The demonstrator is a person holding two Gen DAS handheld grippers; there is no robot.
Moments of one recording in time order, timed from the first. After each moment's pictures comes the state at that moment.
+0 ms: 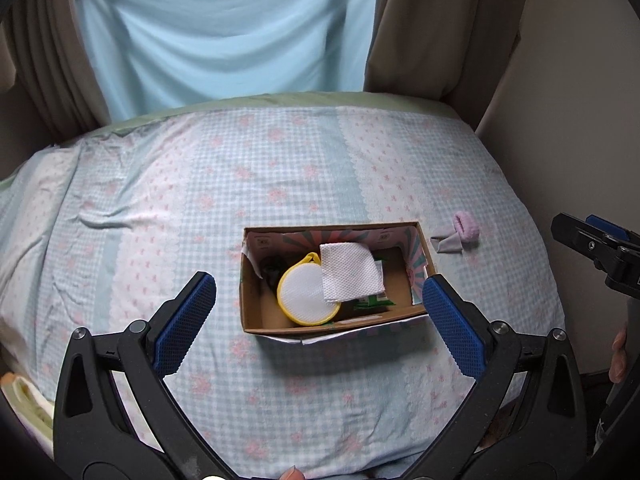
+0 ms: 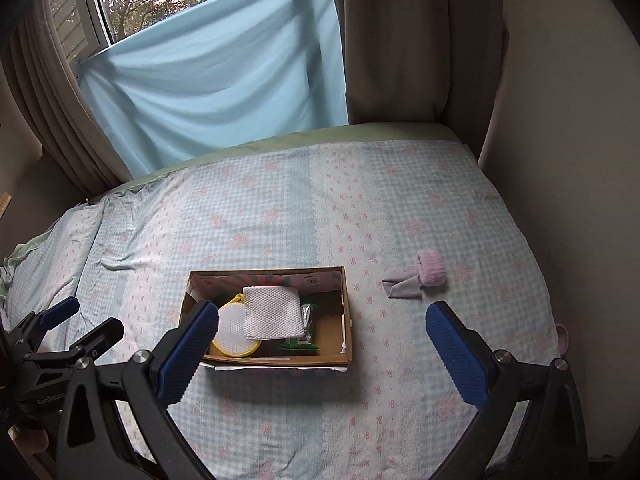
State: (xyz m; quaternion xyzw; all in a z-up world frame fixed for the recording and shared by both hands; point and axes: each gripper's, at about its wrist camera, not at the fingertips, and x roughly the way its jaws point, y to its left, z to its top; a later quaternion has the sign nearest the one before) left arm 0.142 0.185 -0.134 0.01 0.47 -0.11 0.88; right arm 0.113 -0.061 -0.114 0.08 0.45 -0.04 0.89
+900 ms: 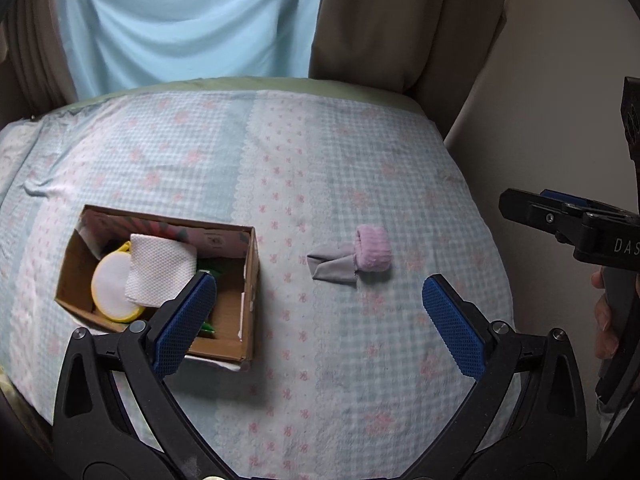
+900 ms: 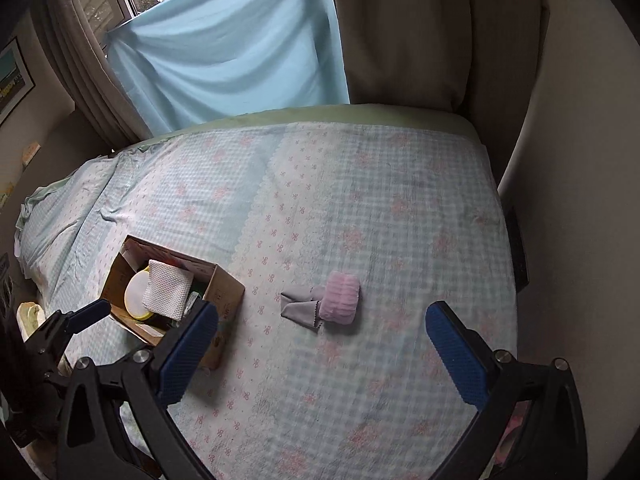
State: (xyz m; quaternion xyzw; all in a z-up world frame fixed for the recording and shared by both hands) left arm 0.149 -0.103 -0.218 -0.04 0.46 -0.09 0.88; right arm 0.201 -0.305 -0.211 0.04 0.49 0.11 0.87
